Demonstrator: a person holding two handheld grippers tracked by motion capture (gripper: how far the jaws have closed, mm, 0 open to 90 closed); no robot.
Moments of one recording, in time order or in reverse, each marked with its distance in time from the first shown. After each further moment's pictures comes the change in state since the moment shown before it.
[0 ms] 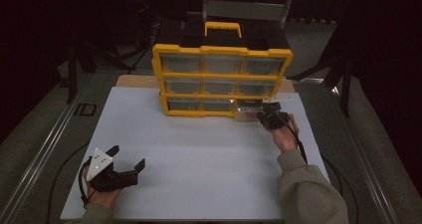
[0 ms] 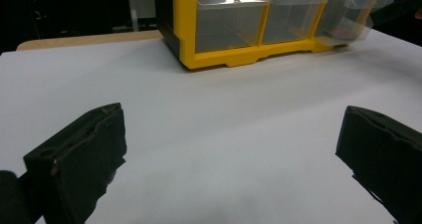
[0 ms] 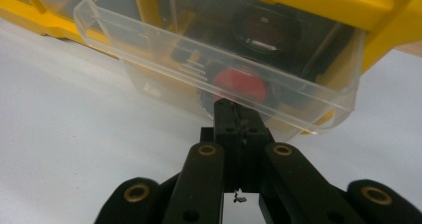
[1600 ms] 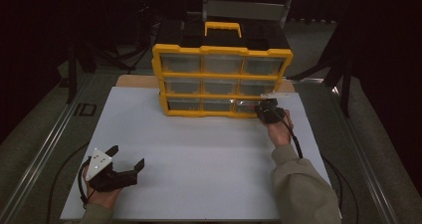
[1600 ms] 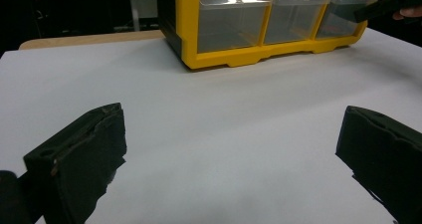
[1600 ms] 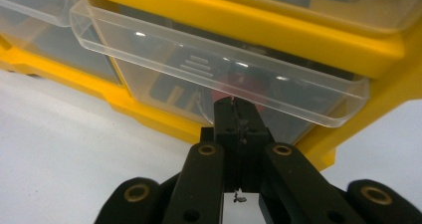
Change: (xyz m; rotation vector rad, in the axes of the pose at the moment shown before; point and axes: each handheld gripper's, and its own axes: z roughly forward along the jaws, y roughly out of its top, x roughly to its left) left arm 0.001 0.000 0.000 -0.004 0.003 -0.008; right arm -0.005 0.008 0.026 -0.072 -0.037 0.030
